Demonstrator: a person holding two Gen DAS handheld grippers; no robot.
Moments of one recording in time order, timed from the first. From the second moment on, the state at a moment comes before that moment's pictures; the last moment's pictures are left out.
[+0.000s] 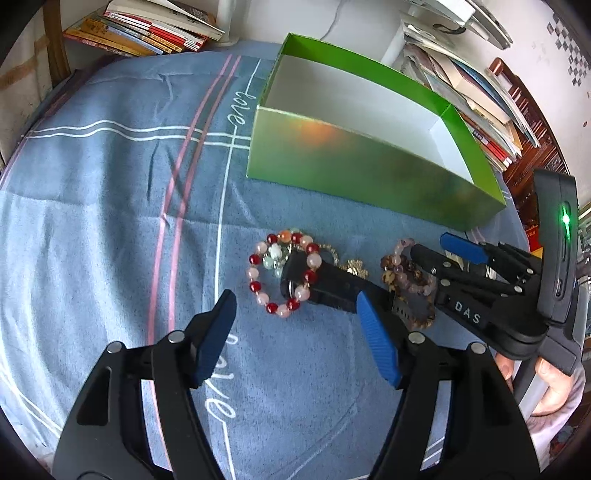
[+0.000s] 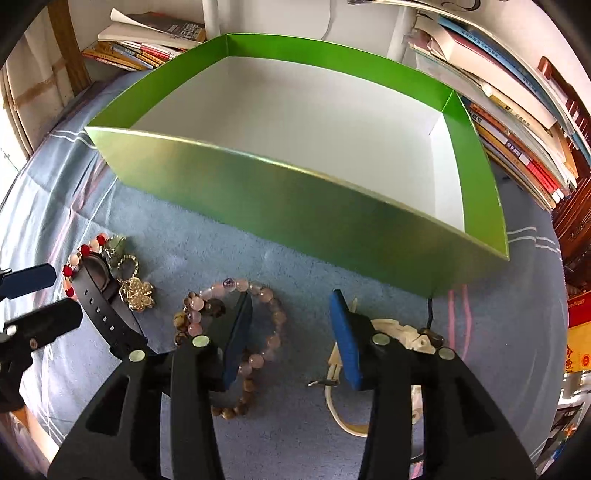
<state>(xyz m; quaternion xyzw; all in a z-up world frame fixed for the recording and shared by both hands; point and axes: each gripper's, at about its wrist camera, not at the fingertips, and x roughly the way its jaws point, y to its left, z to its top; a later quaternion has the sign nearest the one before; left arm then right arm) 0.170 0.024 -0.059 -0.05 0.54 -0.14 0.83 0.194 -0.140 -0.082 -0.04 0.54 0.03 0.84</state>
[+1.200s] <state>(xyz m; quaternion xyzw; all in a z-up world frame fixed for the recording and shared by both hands) 0.146 0.013 -0.030 0.02 0.51 -0.17 0.85 0.169 -0.140 -0.037 0.01 0.50 0.09 0.86</state>
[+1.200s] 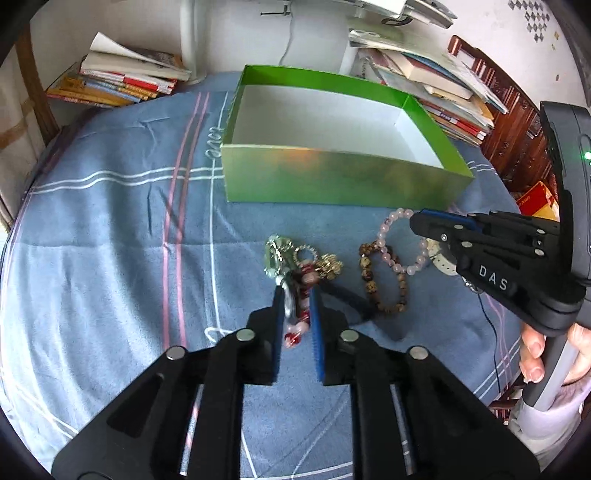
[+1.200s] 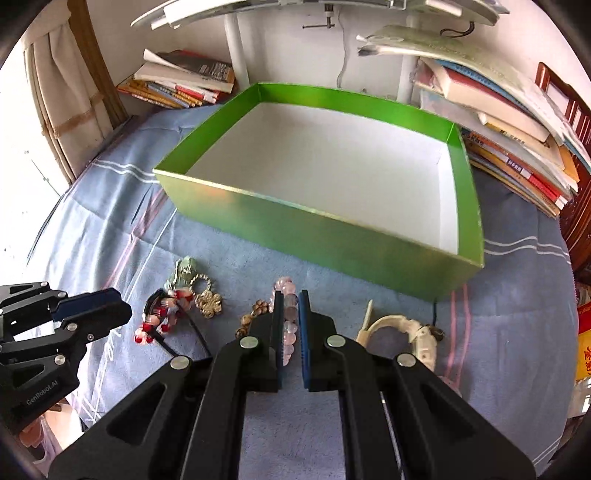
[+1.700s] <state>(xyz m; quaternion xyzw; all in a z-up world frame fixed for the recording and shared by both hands) 0.107 0.022 -0.053 0.00 0.48 -0.18 0.86 0.178 -0.138 -0.069 -0.01 0.53 0.07 0.84</state>
